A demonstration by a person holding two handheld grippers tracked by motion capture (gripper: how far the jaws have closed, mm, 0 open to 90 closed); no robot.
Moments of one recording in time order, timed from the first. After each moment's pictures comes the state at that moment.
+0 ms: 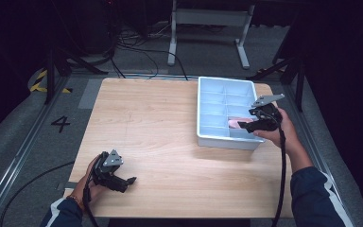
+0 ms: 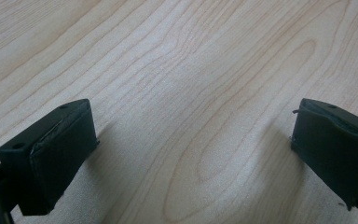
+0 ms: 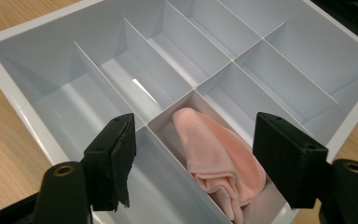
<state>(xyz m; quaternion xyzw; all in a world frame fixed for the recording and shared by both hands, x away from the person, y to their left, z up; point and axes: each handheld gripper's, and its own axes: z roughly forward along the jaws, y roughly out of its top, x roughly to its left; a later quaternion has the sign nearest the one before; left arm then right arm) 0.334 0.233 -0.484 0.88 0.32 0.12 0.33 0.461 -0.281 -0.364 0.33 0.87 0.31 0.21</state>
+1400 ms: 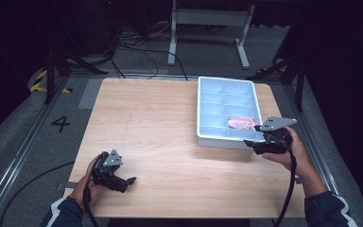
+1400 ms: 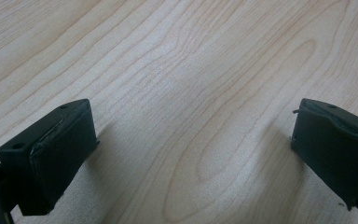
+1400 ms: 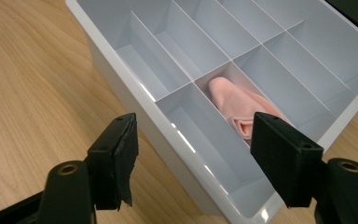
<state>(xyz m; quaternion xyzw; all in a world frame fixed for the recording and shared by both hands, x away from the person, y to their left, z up) 0.333 0.232 -0.484 0.88 0.32 0.12 0.33 0.391 -0.294 -0.374 0.29 0.87 0.32 0.24</state>
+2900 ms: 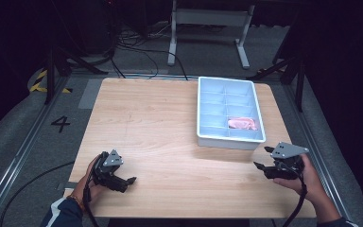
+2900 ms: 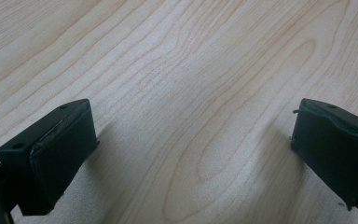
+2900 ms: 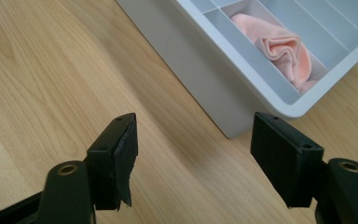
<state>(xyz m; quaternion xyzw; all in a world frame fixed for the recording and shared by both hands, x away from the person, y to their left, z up) 0.333 0.233 -0.484 0.88 0.32 0.12 0.33 0.333 -0.324 -0.410 0.28 0.88 0.31 0.25</state>
